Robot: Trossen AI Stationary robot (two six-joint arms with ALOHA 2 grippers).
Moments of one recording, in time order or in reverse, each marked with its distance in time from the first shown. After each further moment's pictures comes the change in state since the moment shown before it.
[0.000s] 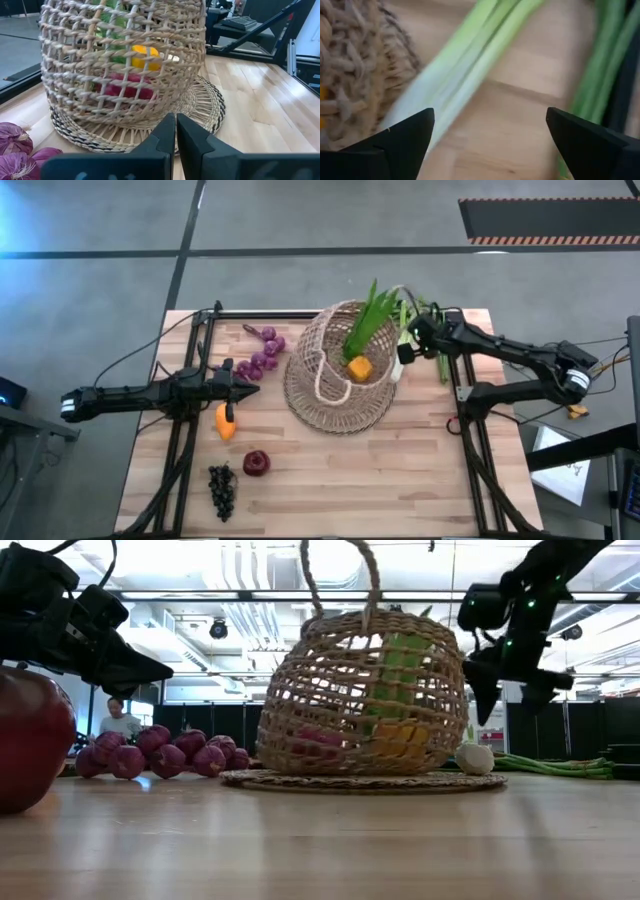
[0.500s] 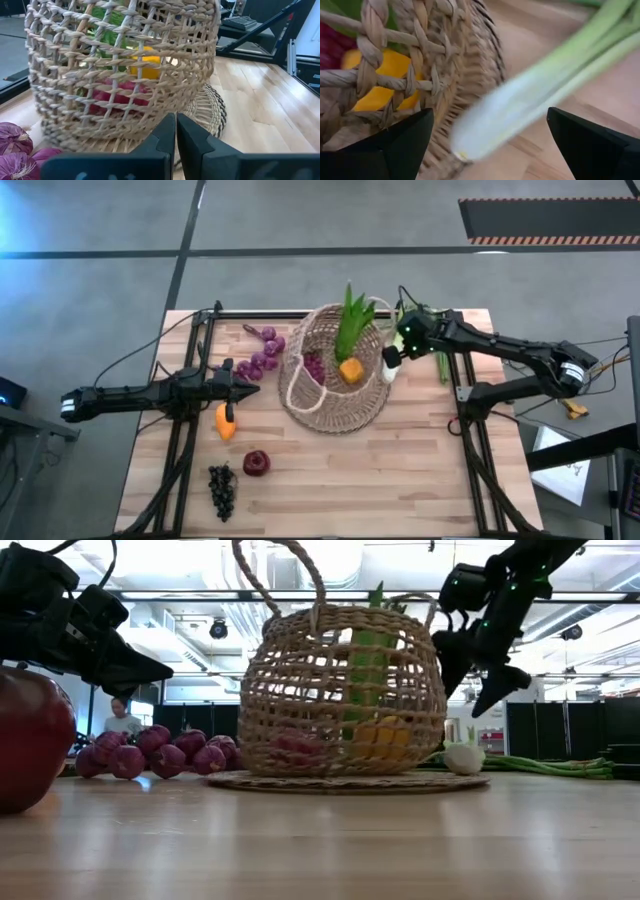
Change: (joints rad) left arm 0.000 0.000 0.000 0.000 0.000 0.000; right arm 0.110 0.056 0.089 0.096 -0.155 -0.055
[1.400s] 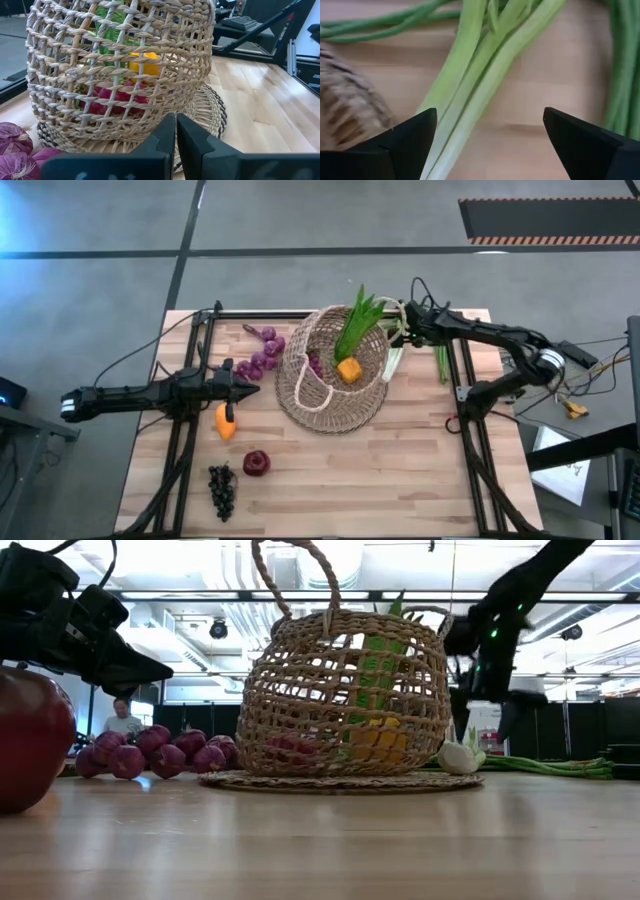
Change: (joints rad) left arm 0.000 0.000 0.000 0.000 0.000 0.000; right arm -0.207 0.209 0.002 0.049 0.197 0.176
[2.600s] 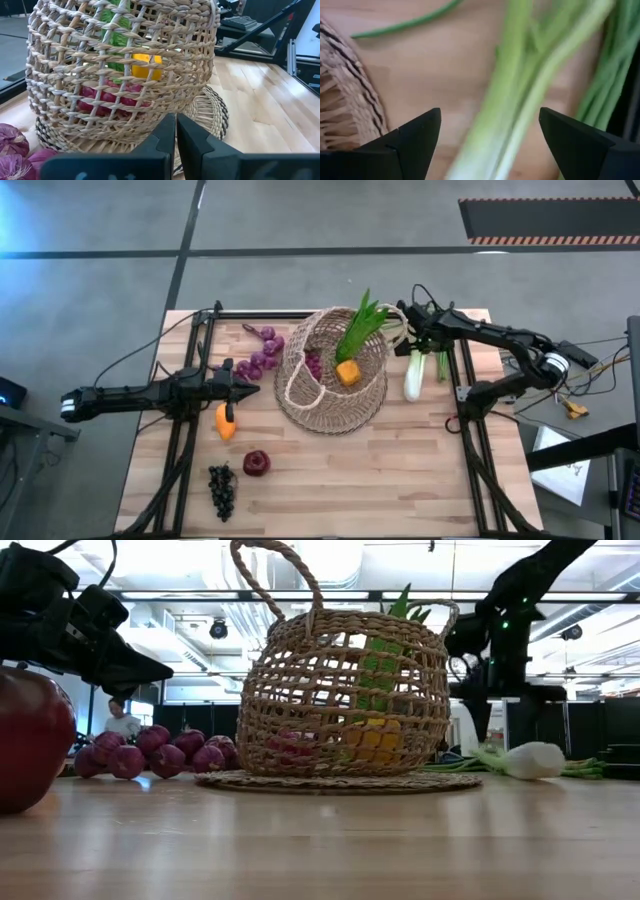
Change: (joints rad) left arm 0.000 0.000 0.000 0.000 0.000 0.000; right arm -0.011 -0.067 0.001 -0.210 -0.087 -0.027
